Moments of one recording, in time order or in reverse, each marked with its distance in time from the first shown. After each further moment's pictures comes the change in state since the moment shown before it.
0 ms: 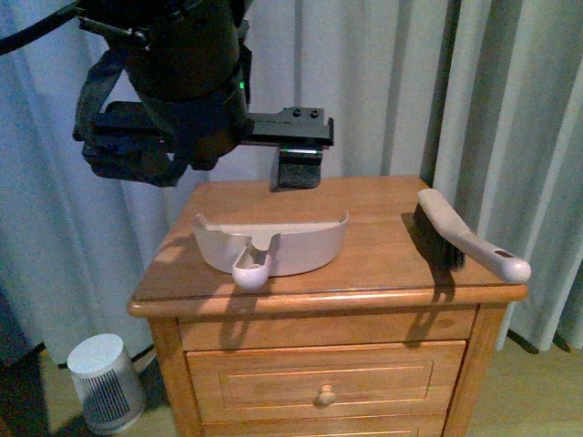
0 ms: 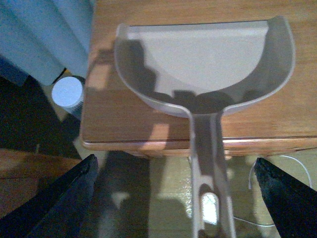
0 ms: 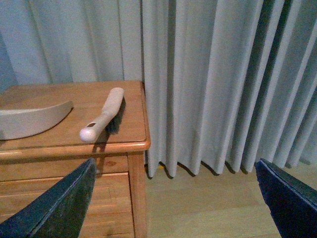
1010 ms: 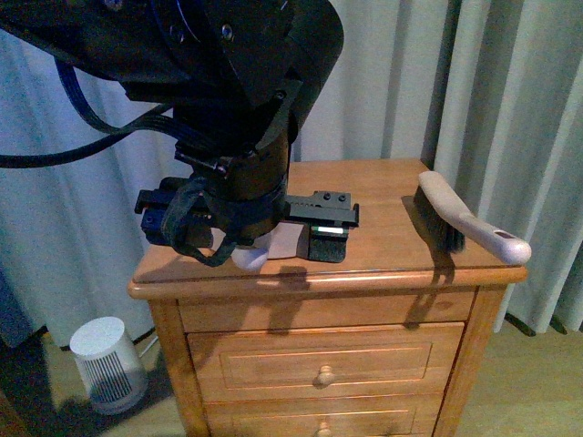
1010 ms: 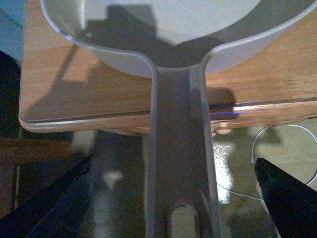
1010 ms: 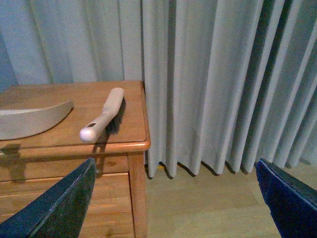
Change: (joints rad) left arm -0.026 0.177 -0.006 0.048 0.032 -0.015; right arm 0.000 0.000 0.000 0.000 0.000 0.000
